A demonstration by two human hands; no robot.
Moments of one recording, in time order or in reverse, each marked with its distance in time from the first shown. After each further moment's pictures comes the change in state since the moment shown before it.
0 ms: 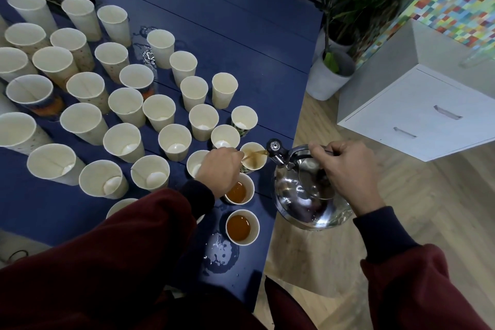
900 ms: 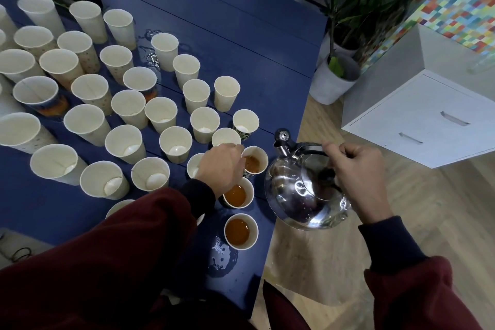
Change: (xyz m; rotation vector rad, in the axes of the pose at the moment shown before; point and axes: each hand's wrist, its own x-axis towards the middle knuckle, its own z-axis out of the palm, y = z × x) left_hand 0.008 0.004 -0.013 -0.124 0.068 -0.131; right_hand 0.007 0.004 -0.004 0.245 0.077 0.058
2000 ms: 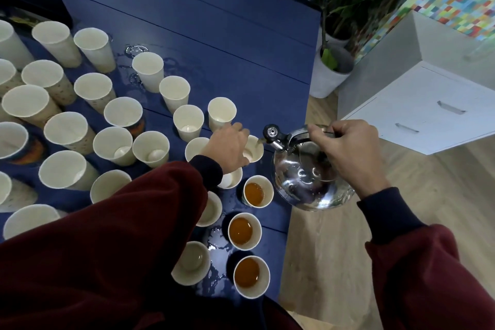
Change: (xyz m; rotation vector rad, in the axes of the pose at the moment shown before) left_hand 0.123 -0.030 -0.023 0.090 -0.172 0.209; right_hand 0.091 -0.045 0.035 -0.171 -0.010 -0.113
